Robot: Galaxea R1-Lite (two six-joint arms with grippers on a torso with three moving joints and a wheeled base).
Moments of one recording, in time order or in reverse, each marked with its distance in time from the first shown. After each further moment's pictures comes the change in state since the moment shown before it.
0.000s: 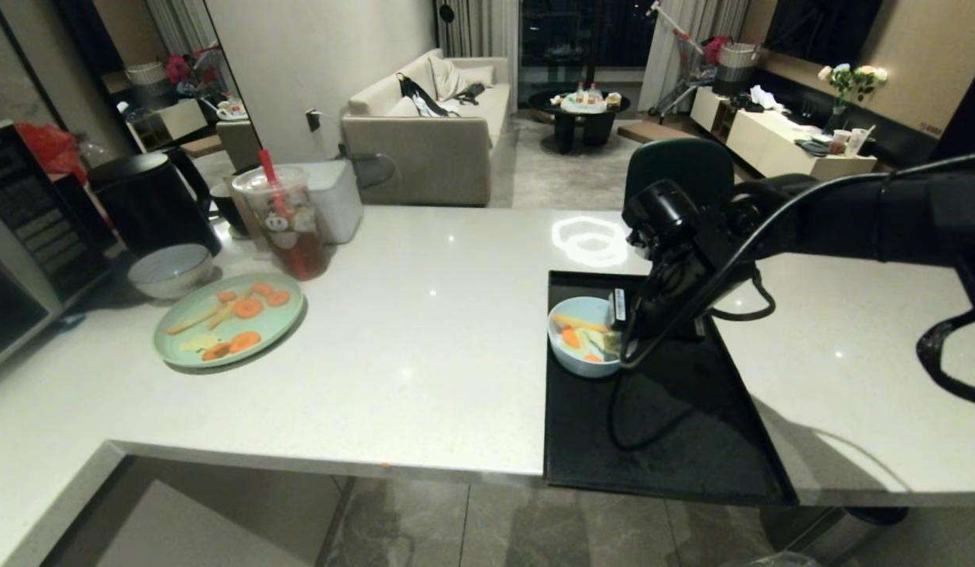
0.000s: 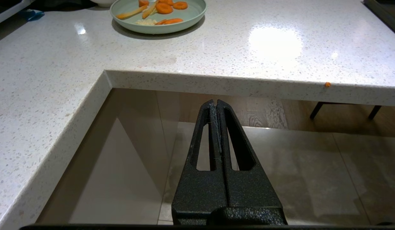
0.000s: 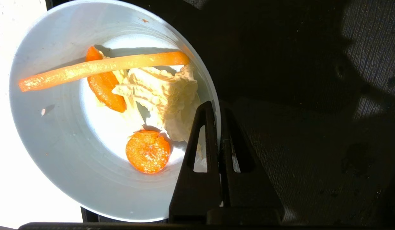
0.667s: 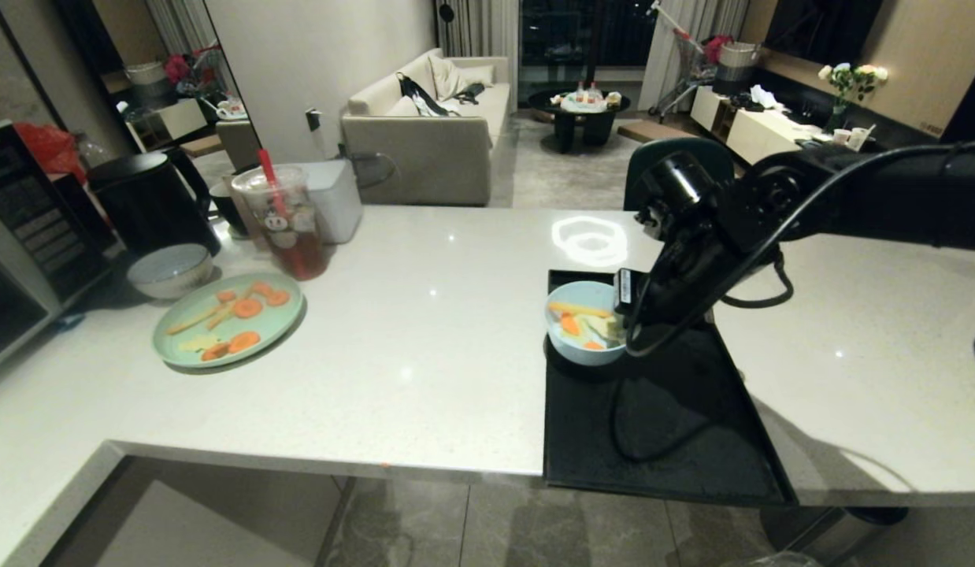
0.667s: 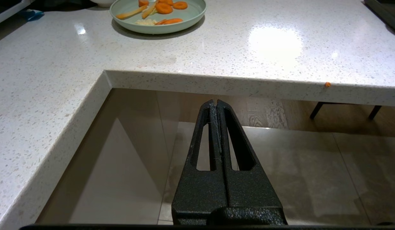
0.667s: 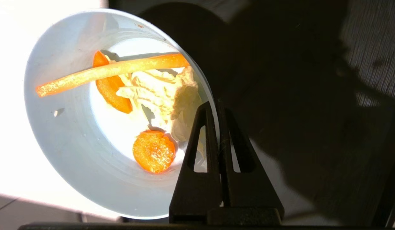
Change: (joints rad) left arm 0.000 0.000 0.000 0.000 0.000 0.000; right arm 0.028 -0.087 0.002 0.012 -0.001 0.049
